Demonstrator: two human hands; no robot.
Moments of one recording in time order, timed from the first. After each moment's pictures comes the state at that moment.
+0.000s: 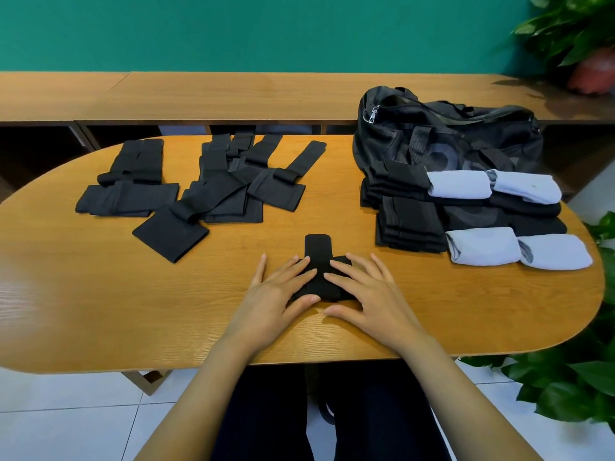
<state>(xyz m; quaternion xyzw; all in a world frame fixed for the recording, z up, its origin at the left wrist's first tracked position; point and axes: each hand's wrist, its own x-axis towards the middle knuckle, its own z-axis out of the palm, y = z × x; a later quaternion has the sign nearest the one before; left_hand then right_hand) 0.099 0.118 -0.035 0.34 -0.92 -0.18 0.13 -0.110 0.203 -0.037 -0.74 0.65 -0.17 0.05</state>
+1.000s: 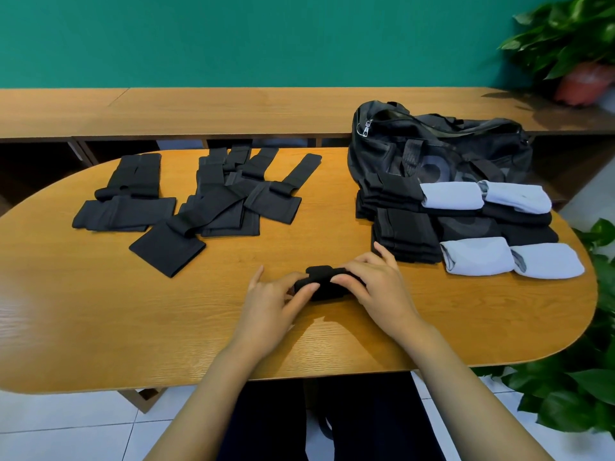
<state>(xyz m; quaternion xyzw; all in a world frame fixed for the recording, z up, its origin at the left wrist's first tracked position) 0.083 0.123 -0.019 0.39 -0.84 -0.25 0.28 -0.116 0.181 -0.012 -0.67 0.66 -0.33 0.00</state>
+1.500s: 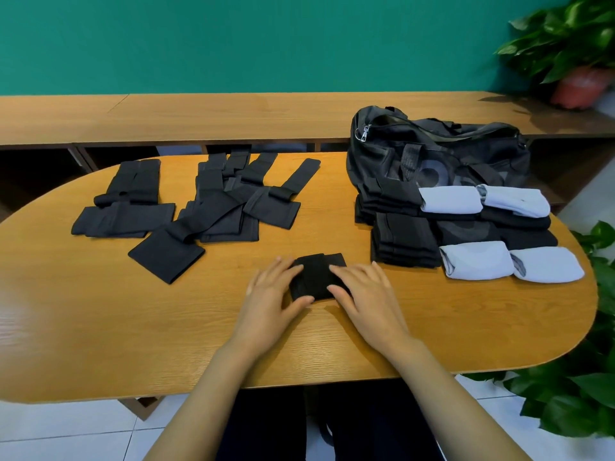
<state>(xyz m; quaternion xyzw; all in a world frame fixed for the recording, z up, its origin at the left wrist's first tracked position) 0.083 0.107 -0.027 0.42 -0.86 -0.22 0.21 -0.103 0.184 -0.021 -0.66 0.72 -0.20 0.05</state>
